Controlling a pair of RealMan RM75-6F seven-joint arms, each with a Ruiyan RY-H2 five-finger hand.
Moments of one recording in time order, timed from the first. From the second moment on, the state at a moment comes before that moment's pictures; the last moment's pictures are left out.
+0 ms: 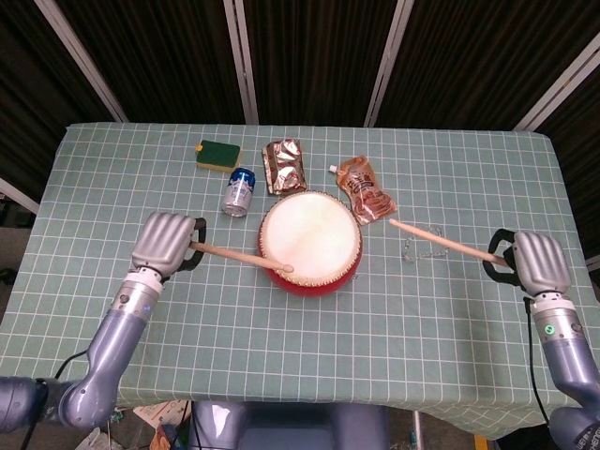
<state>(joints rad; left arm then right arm) -0.93 -1.17 -0.21 -2.13 0.55 1.29 0.73 0.45 -0.98 0.16 -1.74 -1.04 1.12 -0.08</state>
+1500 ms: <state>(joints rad) -0.75 -1.52 -0.03 -1.93 0.67 1.29 0.80 0.34 -1.03 -0.05 -1.60 -1.33 1.00 -0.13</state>
